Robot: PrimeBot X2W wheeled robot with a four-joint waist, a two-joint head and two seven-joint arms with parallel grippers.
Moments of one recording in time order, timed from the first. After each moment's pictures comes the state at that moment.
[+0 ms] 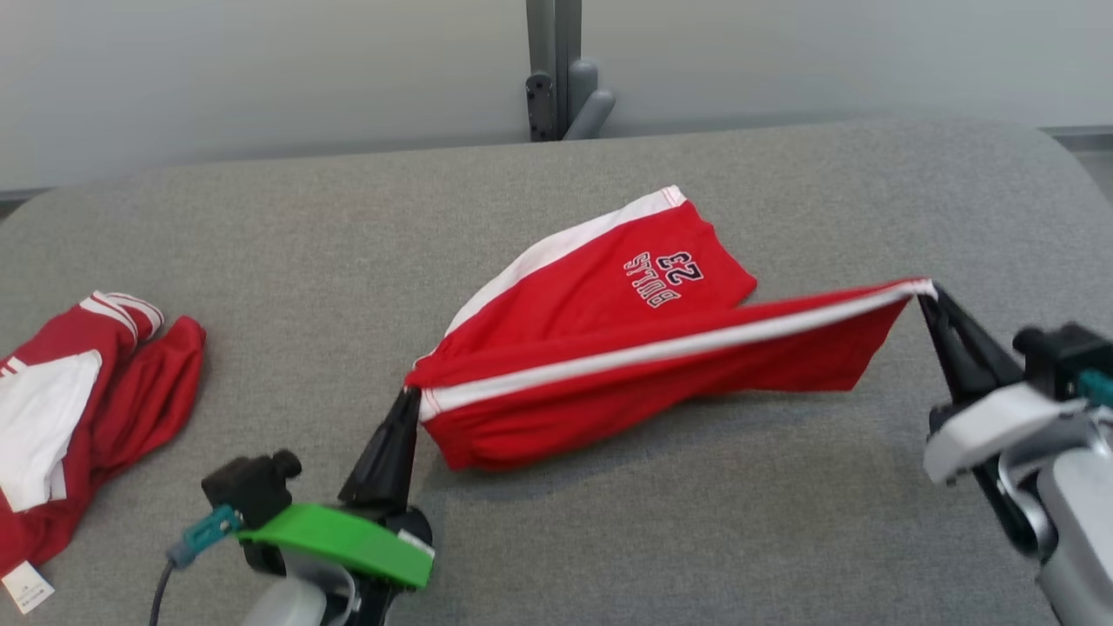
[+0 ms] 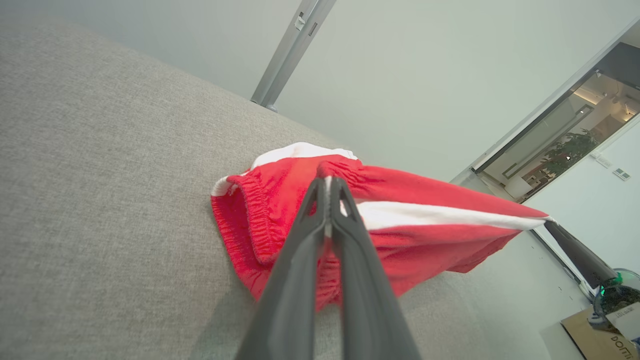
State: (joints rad) left arm -0.17 0.19 -0.44 0.28 -0.89 -0.13 -0.26; right arm -0.27 -0.42 0.21 0.31 0.34 0.13 -0.22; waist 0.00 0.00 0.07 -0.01
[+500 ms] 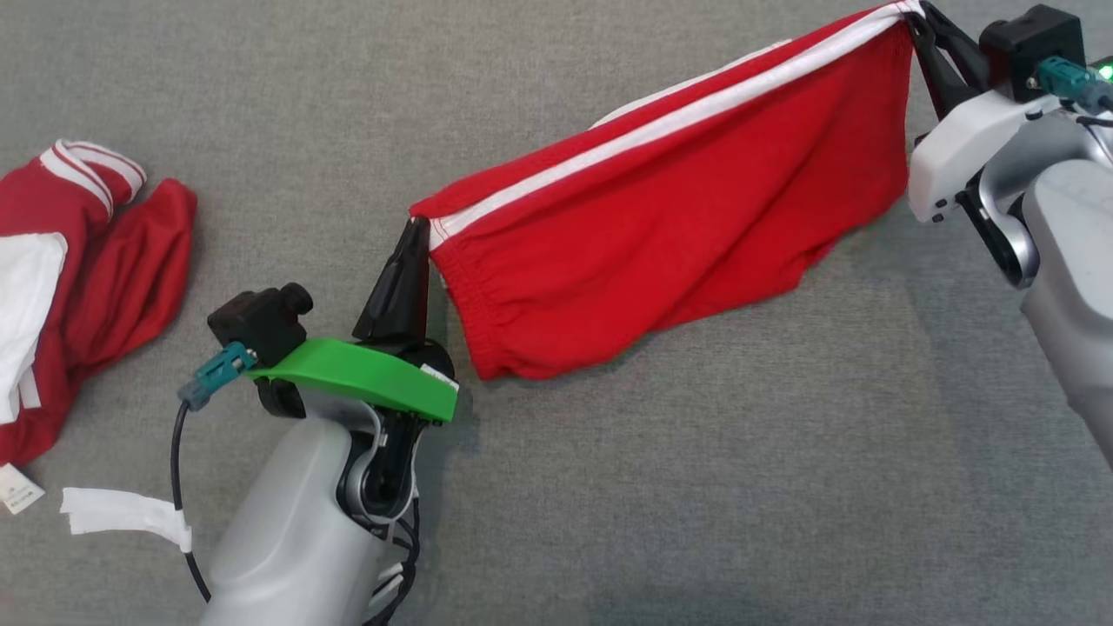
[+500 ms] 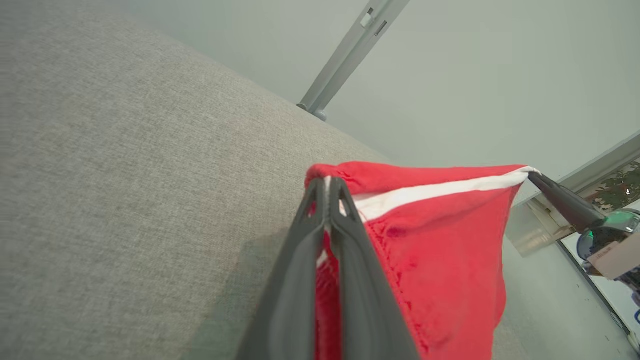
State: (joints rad) left arm -0.49 0.08 -0.41 0.44 -0.86 -0.13 -0.26; right arm -0.93 -0.42 0.44 0.67 0.25 0.13 -0.12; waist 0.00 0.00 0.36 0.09
